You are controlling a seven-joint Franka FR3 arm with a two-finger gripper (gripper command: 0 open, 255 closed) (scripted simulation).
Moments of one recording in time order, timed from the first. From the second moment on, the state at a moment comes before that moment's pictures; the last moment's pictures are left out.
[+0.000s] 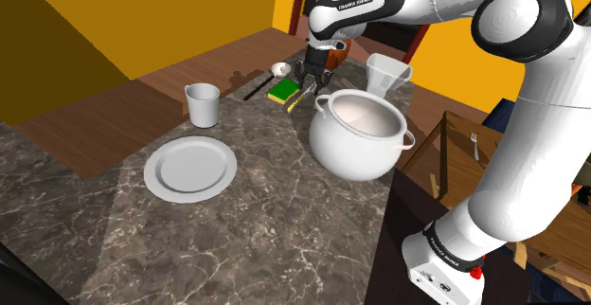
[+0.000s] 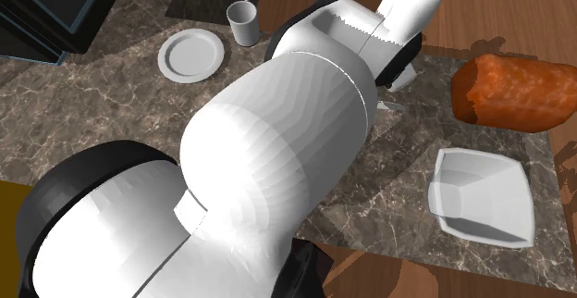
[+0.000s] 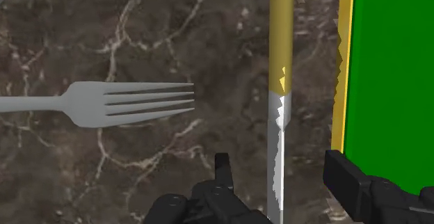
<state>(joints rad) -0.19 0.41 0.11 -1.71 0.00 2.05 1.10</state>
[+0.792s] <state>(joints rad) -0.21 0.39 0.10 -1.71 0.02 2.06 1.09</state>
